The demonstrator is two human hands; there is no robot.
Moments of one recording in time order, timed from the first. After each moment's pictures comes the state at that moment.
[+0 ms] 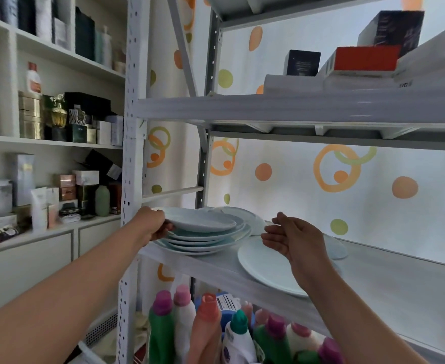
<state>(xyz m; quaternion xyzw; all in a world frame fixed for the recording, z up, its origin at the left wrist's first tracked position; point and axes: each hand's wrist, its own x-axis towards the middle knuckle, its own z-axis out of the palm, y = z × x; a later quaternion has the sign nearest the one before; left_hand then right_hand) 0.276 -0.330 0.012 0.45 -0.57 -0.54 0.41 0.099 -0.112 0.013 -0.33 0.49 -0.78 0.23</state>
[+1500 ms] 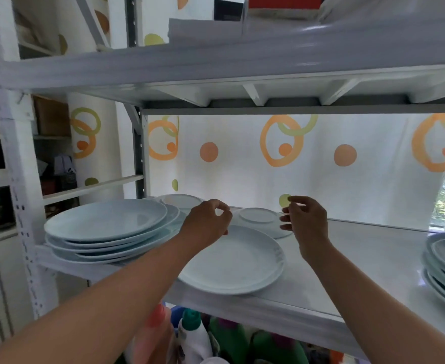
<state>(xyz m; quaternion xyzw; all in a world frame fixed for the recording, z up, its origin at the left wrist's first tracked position) 0.077 -0.217 0.001 0.28 -0.85 -0.31 0.31 -0.069 -0.096 -0.012 -0.24 0.63 -0.74 -0.01</state>
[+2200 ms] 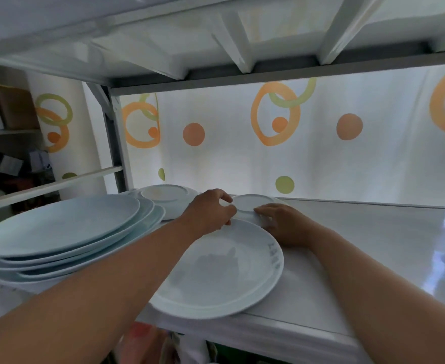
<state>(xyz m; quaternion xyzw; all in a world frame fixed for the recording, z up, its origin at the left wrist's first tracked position) 0.007 -0.247 -0.011 0.26 -0.89 -0.28 0.24 -0.153 -0.136 -0.052 -0.57 0.80 -0.18 -0.06</state>
